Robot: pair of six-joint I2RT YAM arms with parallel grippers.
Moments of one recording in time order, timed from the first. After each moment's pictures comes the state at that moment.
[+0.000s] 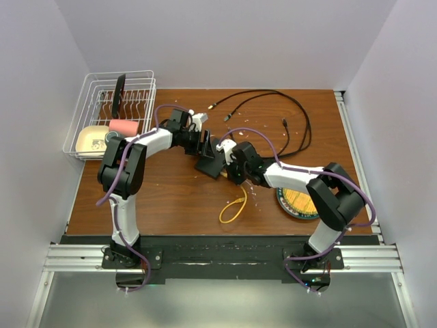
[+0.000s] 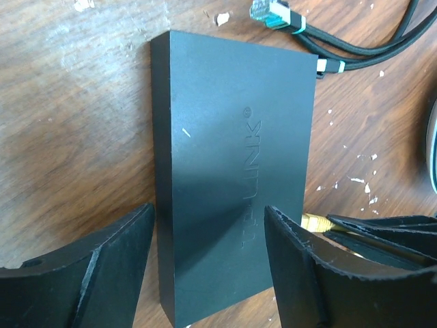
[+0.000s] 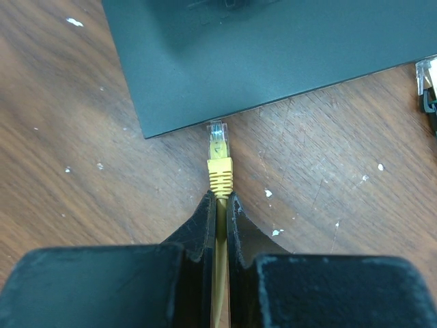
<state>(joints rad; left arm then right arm) -0.33 2.03 1.35 -0.27 0.55 -0.20 0.71 1.71 0.93 -0.04 -0.05 0.00</state>
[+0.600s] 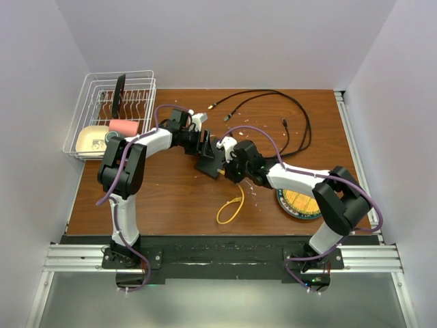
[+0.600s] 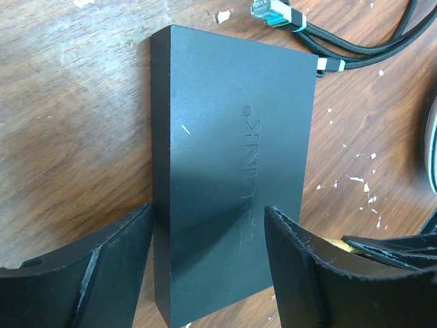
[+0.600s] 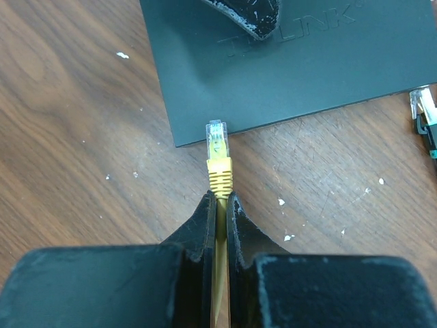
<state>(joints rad) -0.33 2.03 1.34 -0.27 0.56 -0.21 0.72 1.65 0.92 -0.01 -0.10 0.03</state>
